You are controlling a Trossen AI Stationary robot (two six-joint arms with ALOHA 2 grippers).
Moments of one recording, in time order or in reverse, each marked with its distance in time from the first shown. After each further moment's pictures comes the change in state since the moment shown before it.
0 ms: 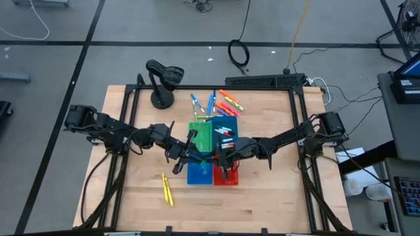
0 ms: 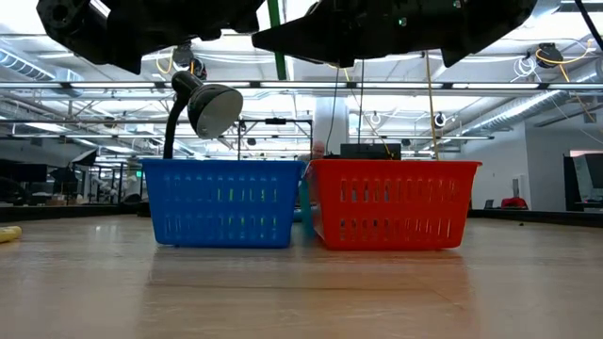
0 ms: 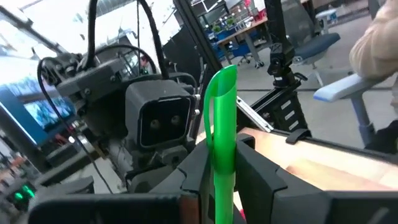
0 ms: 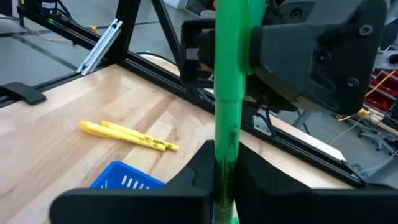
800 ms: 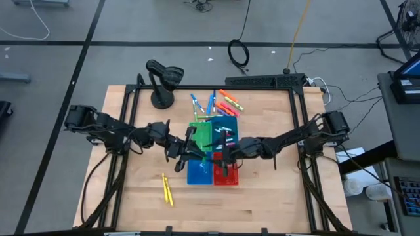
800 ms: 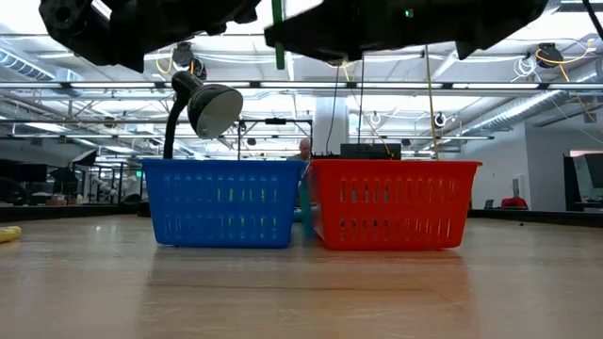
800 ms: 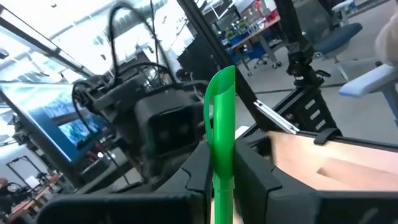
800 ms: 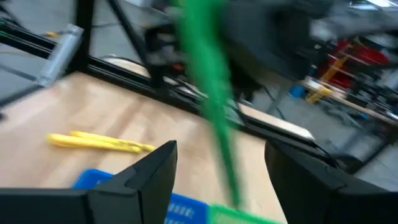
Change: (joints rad) left arm 0.005 0.000 0.000 0.065 -0.016 0.098; right arm 0.001 -0.044 -0.037 0.028 0.150 0.069
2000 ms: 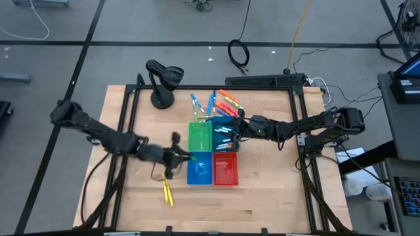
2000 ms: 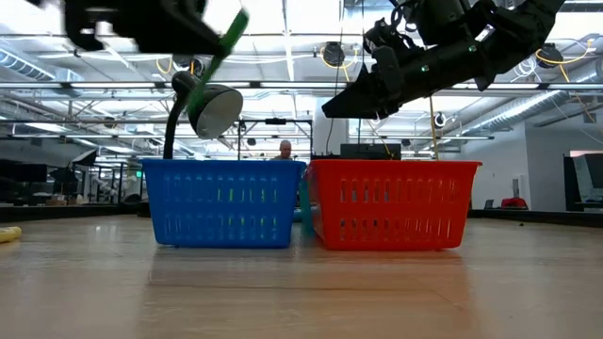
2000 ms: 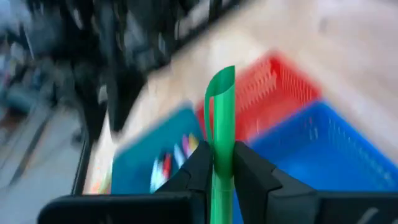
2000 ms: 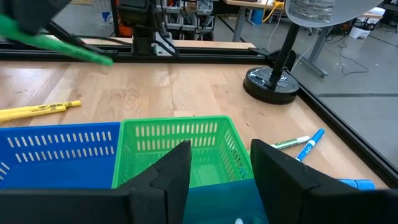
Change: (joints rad) left arm -0.275 -0.265 0.080 -0.894 -0.708 -0.090; right arm -0.276 -0.227 -0.233 -0.153 -0.025 0.275
